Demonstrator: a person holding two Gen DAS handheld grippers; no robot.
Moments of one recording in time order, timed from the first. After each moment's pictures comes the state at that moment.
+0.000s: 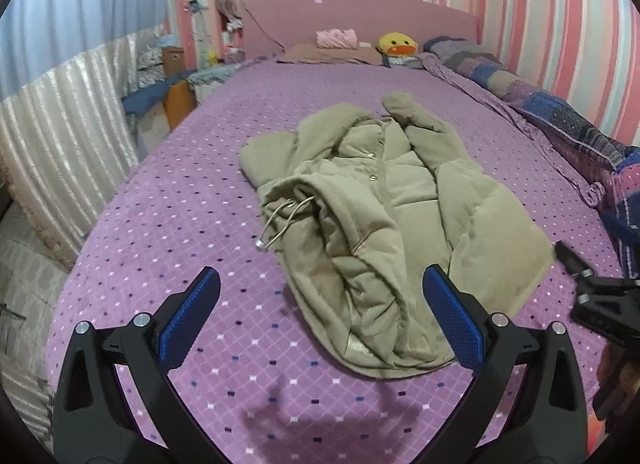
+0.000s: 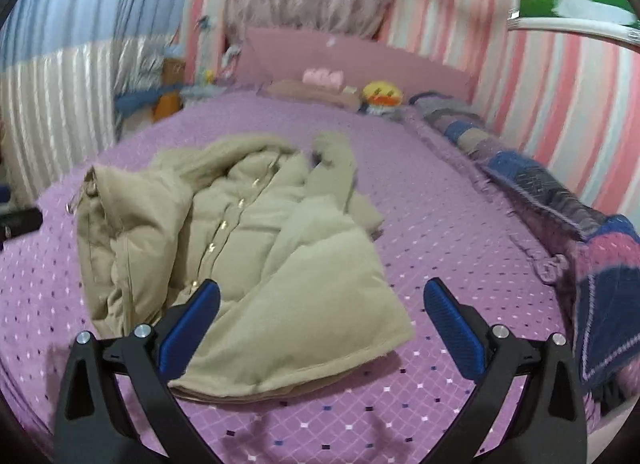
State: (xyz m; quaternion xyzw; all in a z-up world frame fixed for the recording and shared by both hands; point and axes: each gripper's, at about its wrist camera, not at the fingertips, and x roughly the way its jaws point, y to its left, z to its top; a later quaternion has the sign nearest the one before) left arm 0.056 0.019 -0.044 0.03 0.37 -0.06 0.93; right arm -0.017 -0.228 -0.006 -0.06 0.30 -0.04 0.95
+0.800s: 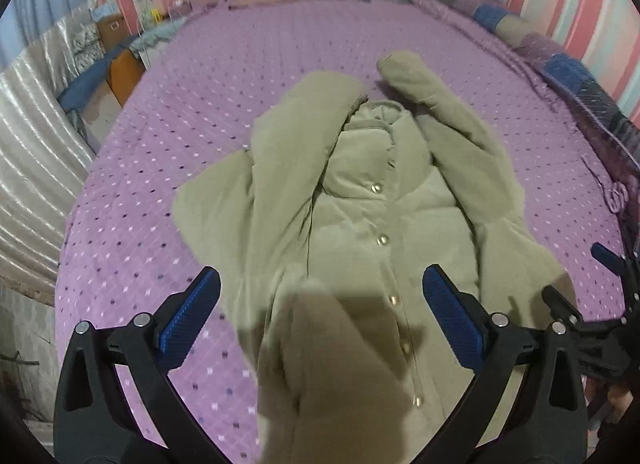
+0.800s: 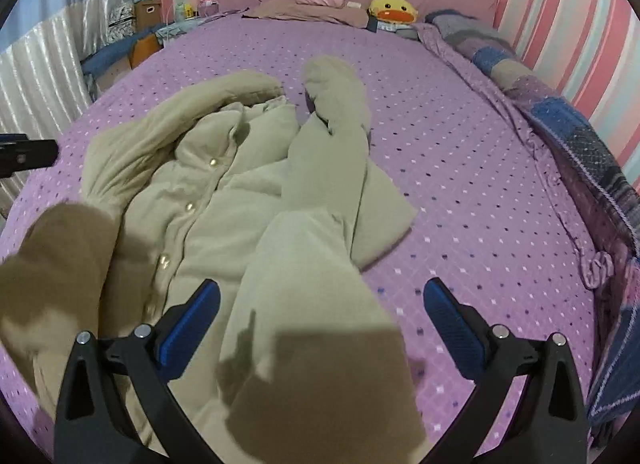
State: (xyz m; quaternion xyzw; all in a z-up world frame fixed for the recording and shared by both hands) left arm 0.352 -0.028 -0.066 0.07 0.51 -0.09 0.85; right arm 0.203 -0.269 -0.043 -0.01 0.46 -0.04 0.89
